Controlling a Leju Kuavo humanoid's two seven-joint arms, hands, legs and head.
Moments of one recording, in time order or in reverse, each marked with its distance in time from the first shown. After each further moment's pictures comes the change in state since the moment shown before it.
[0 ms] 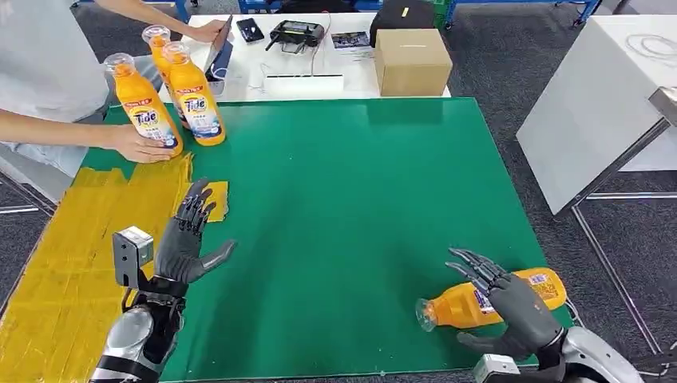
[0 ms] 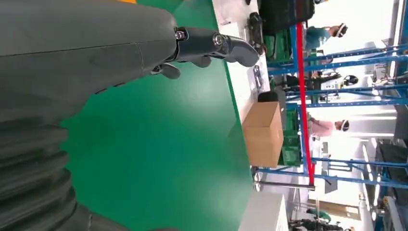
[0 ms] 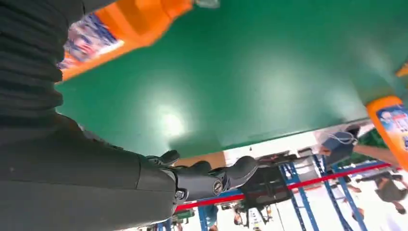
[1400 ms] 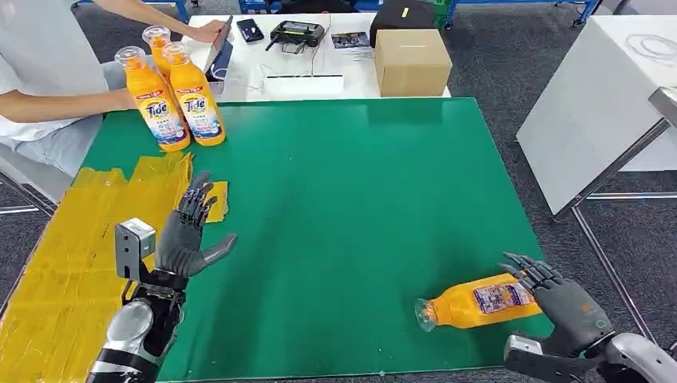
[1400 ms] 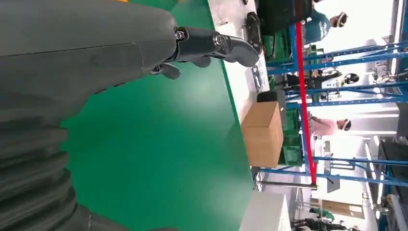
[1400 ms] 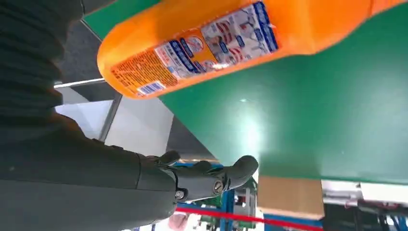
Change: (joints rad) left arm -0.029 -0.002 0.000 0.004 -0.009 -0.003 0.025; right arm 0.066 -0.131 -0.129 0.098 0.103 0.015 0.165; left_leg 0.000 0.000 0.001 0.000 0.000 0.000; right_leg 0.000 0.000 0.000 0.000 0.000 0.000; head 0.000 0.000
